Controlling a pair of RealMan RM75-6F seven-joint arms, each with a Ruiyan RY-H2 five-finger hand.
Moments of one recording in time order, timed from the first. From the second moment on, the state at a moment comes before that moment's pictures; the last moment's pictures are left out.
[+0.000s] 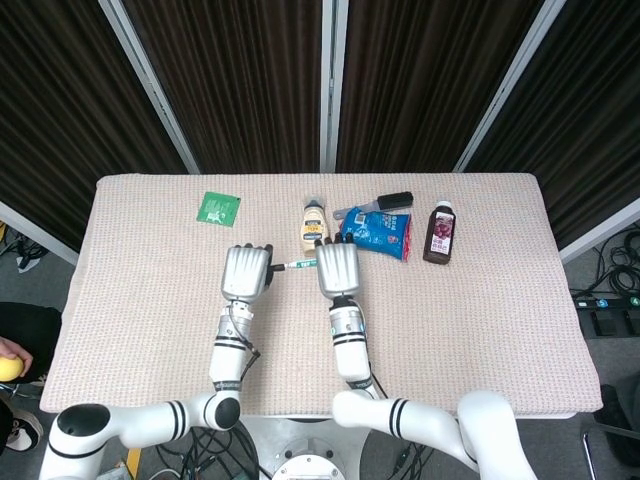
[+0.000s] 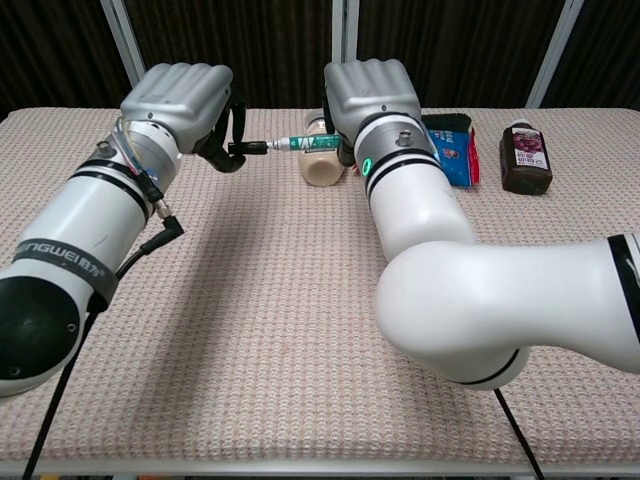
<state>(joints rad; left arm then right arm) -0.81 -2.02 -0.36 -1.19 1.00 1.31 0.76 1.00 -2.19 0.51 -1.03 -0.89 1.27 -0.91</state>
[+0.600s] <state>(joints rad) -0.70 -1.96 -0.32 -1.22 1.02 1.34 0.63 0.89 -2.13 0.44 -1.11 -0.91 1.31 -0.87</state>
